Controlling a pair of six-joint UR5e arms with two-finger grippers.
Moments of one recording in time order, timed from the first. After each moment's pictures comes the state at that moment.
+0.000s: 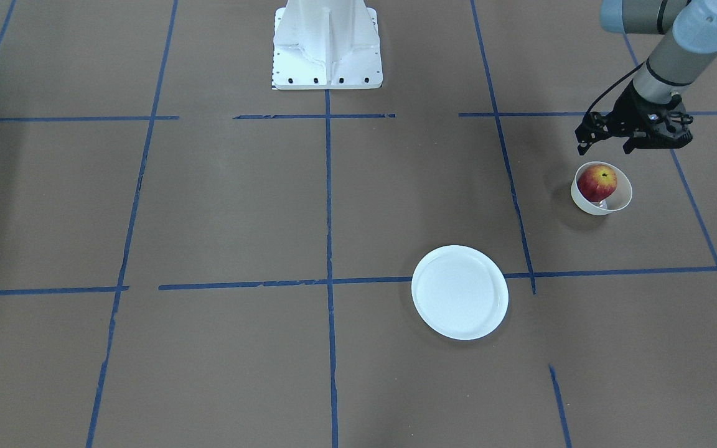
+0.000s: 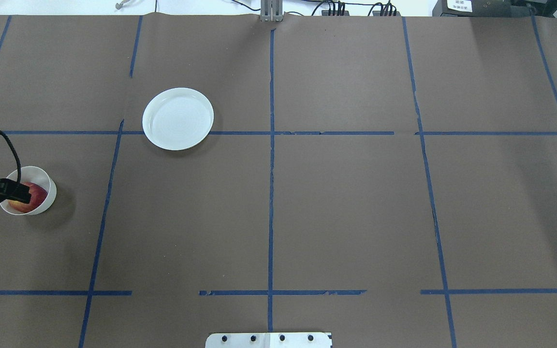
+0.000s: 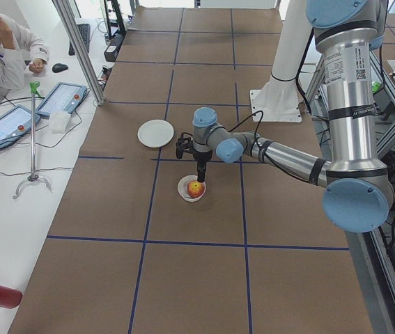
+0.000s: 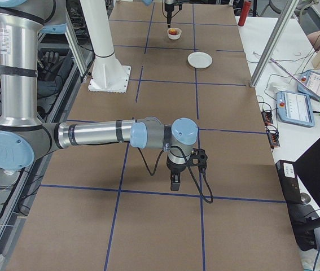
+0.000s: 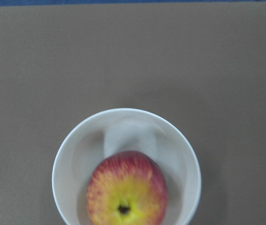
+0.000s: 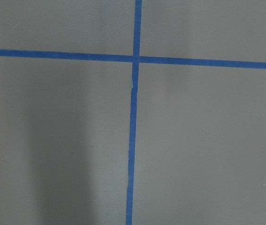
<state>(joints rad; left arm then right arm) -0.90 -1.38 -2.07 -1.85 -2.09 -0.79 1.53 -1.65 1.77 -1.72 2.27 -0.01</state>
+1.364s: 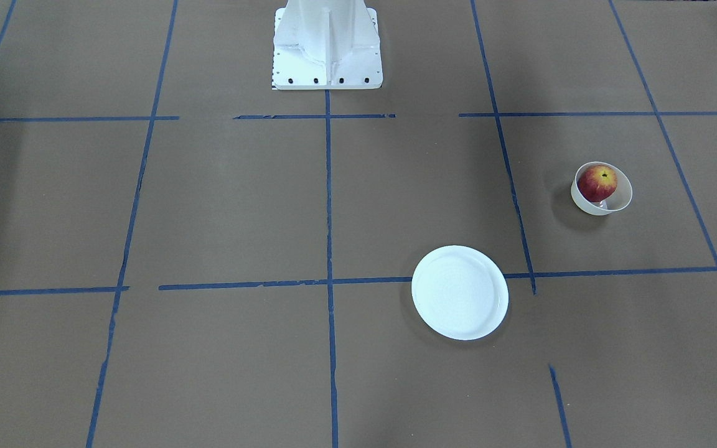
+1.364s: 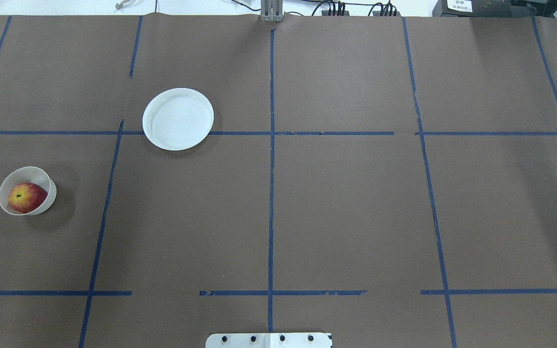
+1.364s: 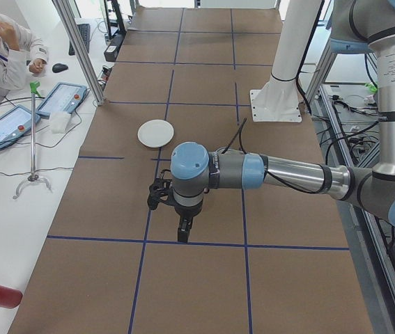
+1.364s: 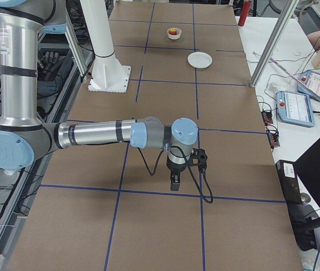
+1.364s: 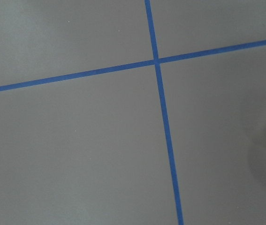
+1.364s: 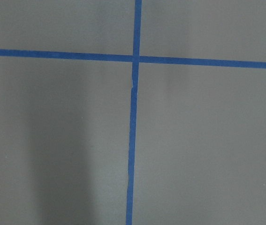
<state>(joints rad) -1.66 -1.43 -1.87 -1.37 -2.39 0.20 1.53 -1.65 1.77 -1.72 2.27 -0.01</state>
